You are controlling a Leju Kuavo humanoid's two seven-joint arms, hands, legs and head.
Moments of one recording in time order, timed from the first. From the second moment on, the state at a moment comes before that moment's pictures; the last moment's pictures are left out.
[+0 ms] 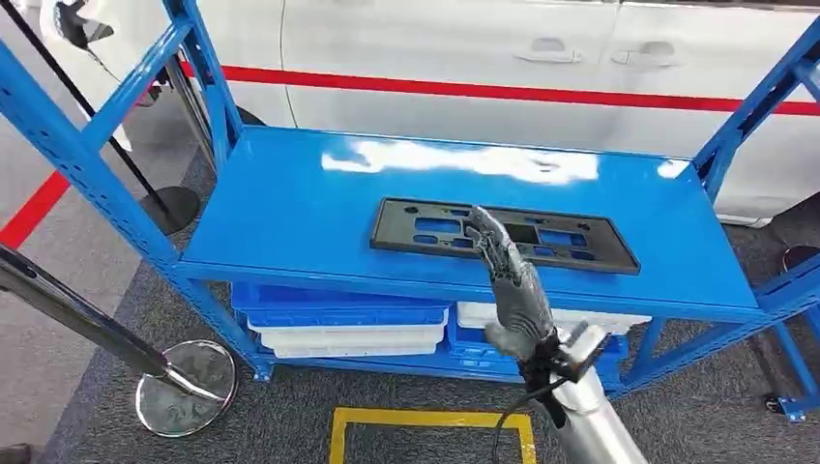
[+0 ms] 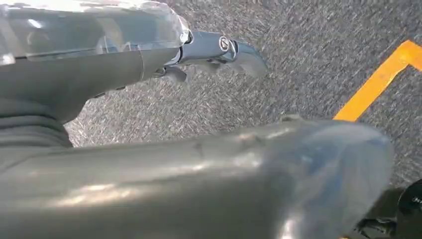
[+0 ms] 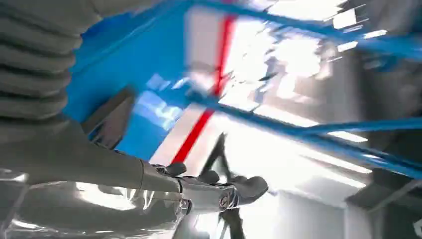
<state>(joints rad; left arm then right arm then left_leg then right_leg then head) -0.07 0.19 -0.63 -0.13 -0.27 0.15 -0.46 -0.18 -0.10 0.28 -1.57 0.17 0.09 -0.55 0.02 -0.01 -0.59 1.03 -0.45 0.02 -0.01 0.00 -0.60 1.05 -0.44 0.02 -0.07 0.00</state>
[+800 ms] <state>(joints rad) -0.09 0.19 -0.72 -0.13 -0.27 0.14 -0.47 -0.38 0.01 0.58 -1.19 1.31 -0.64 -0.20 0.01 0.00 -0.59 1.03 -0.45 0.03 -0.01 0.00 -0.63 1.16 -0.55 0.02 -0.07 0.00</state>
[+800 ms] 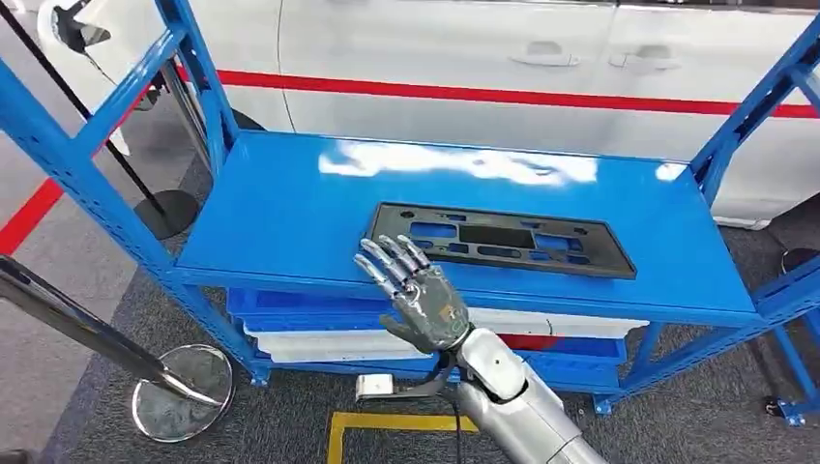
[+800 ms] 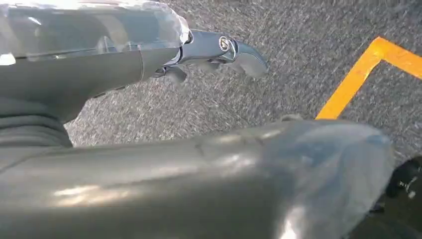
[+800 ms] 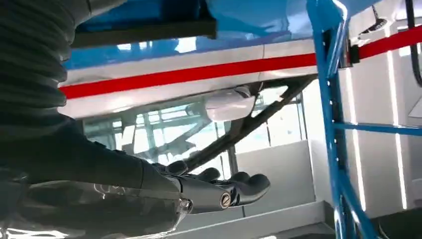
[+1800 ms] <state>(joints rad) -0.09 0.20 -0.78 -0.12 -0.27 0.15 -0.46 -0.81 0.22 0.57 -0.45 1.46 -0.59 0.12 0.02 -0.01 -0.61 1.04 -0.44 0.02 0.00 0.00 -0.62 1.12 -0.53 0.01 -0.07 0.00</state>
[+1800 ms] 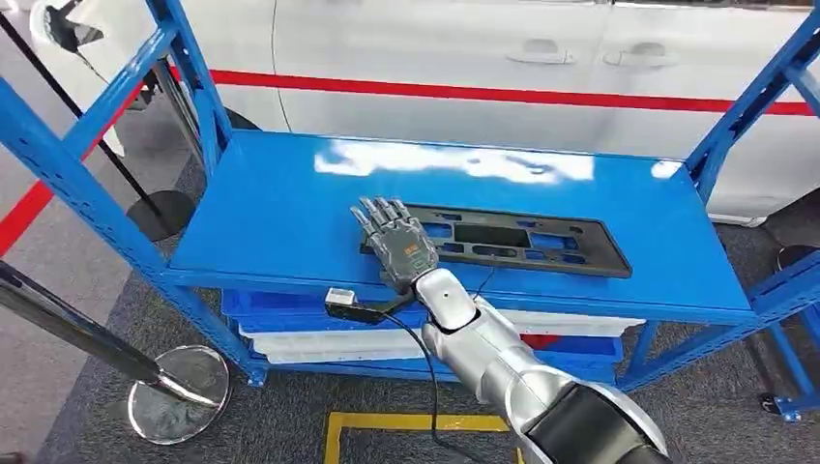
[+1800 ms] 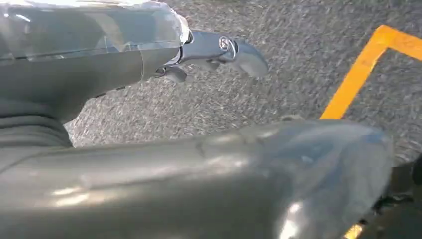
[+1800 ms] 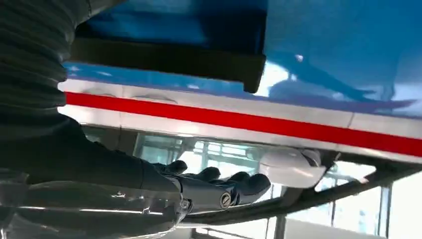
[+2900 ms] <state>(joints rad) -0.09 0.21 -0.80 -0.12 -0.27 0.13 -0.46 -0.86 0.09 0.48 -0.31 1.54 -0.45 0.36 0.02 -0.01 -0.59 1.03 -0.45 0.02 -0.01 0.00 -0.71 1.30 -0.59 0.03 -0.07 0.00</state>
